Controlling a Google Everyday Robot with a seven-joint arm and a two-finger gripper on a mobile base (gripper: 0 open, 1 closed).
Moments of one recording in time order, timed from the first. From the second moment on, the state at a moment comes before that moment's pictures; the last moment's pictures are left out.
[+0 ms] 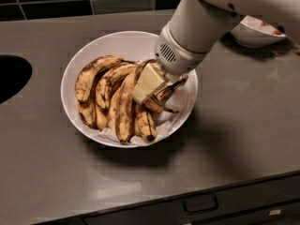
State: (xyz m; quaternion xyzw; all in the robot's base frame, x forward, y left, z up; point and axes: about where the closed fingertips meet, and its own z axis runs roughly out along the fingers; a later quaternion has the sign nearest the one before) arm 0.489 -0.016 0.918 -0.37 0.90 0.11 0.17
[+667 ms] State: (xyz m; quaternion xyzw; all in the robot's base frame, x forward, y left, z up) arm 0.496 0.001 0.922 -0.40 0.89 0.12 0.17
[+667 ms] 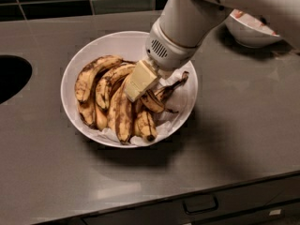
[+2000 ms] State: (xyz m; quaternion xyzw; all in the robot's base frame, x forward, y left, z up) arm 0.495 0.001 0.924 -0.40 0.89 0.12 0.17
